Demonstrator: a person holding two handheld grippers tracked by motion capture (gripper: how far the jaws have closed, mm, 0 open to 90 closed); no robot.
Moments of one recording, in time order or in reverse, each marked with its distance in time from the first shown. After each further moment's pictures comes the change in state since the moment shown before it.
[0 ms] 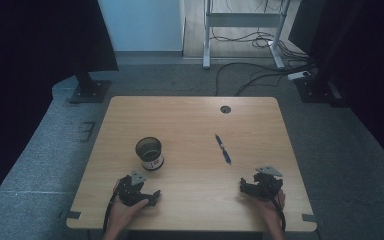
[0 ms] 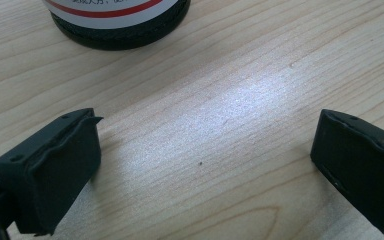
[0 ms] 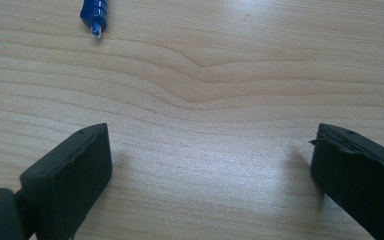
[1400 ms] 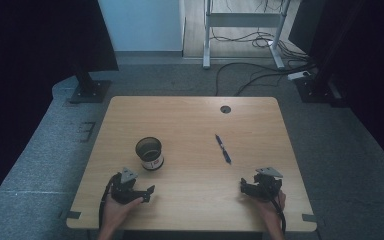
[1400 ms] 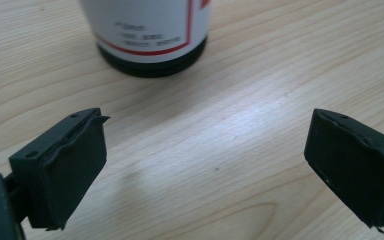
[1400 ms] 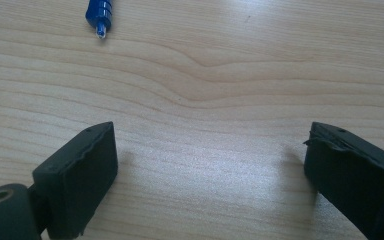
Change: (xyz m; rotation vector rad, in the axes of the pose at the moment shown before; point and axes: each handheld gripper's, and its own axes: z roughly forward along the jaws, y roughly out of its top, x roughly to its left) left arm 0.016 0.006 -0.028 -0.074 -0.003 -0.049; right arm 0.000 -0.002 -0.002 -0.010 0.005 -0.006
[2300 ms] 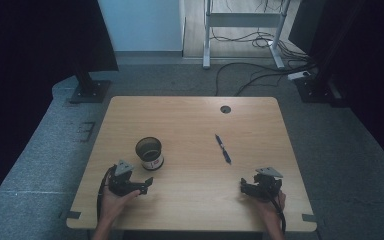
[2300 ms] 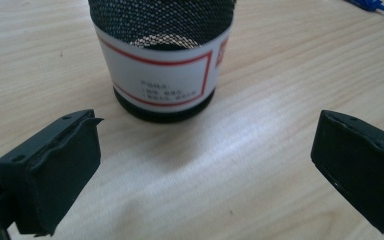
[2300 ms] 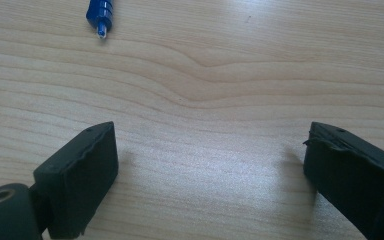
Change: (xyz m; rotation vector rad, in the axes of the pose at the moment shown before) left arm 0.015 0.022 0.002 -0.075 -0.034 -0.003; right arm 0.000 0.000 0.000 -0.002 0.001 -0.001
